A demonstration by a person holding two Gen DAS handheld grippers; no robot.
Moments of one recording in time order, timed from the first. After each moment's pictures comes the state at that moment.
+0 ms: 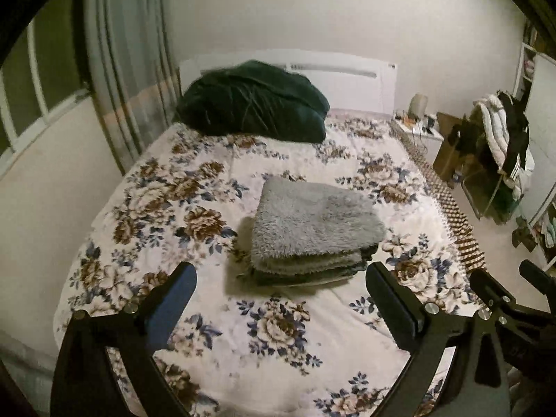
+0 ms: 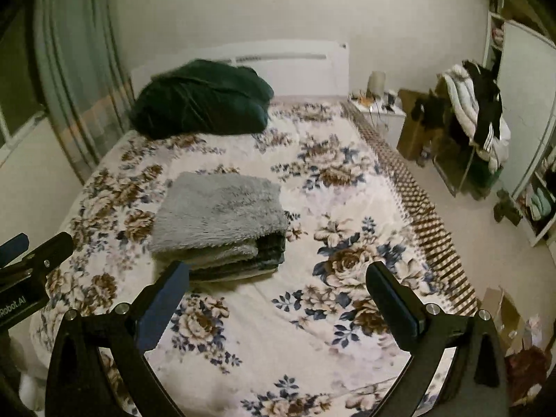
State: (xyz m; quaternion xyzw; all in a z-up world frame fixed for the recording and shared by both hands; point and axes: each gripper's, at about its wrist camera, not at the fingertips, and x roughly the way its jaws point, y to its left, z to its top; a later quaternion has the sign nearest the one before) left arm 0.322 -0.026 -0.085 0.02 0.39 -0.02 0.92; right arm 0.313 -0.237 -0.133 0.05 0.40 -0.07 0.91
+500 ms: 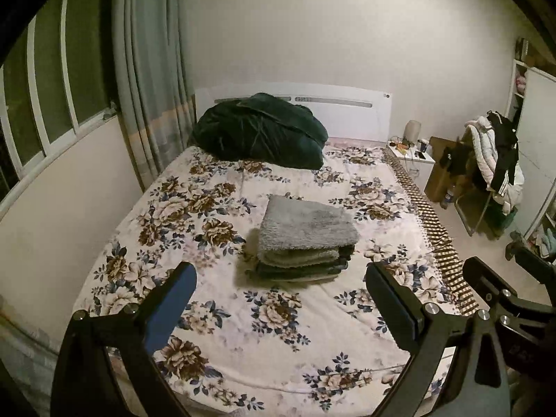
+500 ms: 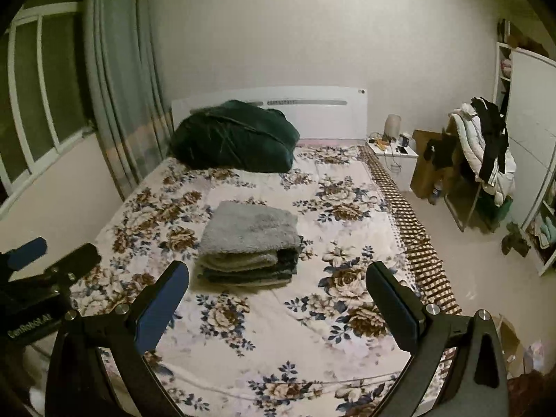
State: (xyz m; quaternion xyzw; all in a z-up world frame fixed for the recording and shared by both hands) left arm 0.187 -0.036 0.002 0.02 0.34 -0.01 0.94; right arm 0.121 -0.228 0.018 0.04 0.32 -0.01 0.95
